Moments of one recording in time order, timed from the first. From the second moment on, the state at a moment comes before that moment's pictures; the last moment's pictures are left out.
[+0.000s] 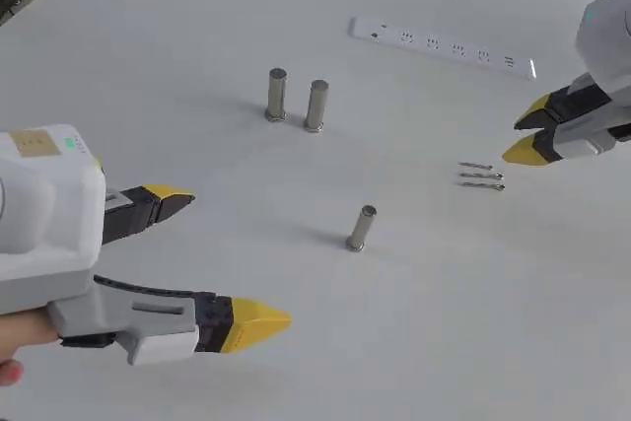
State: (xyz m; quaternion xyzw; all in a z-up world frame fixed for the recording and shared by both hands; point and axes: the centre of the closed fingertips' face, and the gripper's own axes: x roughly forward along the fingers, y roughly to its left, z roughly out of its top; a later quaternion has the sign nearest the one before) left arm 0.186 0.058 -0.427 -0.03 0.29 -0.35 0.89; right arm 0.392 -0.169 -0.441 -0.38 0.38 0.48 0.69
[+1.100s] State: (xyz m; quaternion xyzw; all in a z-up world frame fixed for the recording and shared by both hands) left arm 0.181 0.065 -0.447 -0.03 0.32 -0.33 0.89; right arm 0.403 -0.173 -0.497 -0.42 0.42 0.48 0.64
